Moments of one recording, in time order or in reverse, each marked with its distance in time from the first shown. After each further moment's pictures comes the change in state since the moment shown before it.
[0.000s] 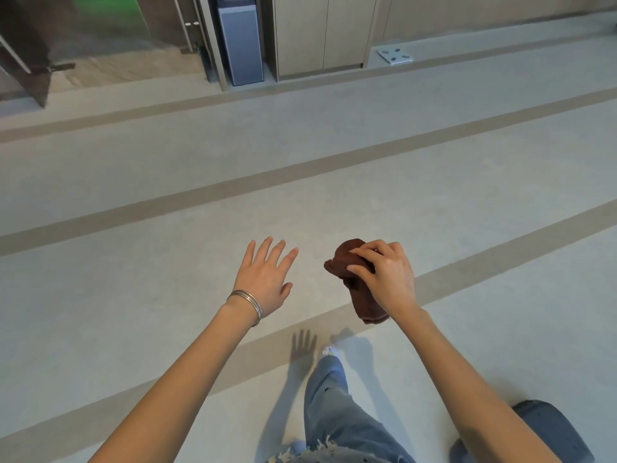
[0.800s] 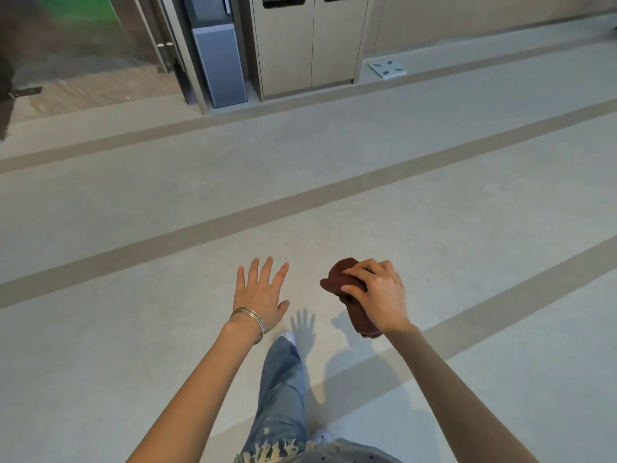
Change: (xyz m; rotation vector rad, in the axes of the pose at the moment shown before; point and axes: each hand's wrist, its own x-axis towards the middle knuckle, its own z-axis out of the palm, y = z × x) left_hand 0.302 -0.048 -0.009 -0.070 -0.172 -0.131; right_hand 0.283 0.086 0.036 -0.035 -0.110 0.052
